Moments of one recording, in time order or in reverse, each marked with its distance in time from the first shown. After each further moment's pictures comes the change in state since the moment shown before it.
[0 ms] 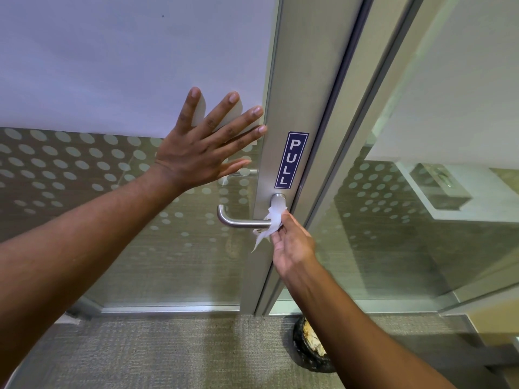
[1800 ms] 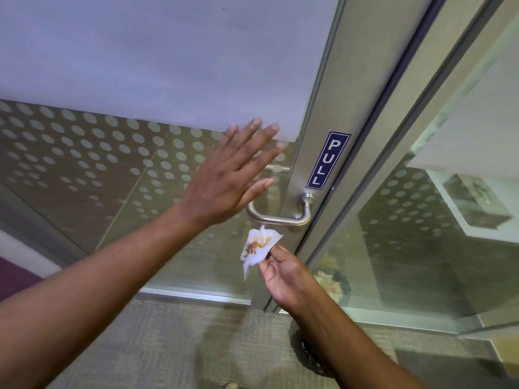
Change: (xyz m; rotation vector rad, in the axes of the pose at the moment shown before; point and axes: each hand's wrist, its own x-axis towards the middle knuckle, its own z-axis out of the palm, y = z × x) left_hand -0.034 0.031 -0.071 -0.694 -0.161 -0.318; right_hand -0.033 0.047 -0.015 -0.149 -0.343 0.400
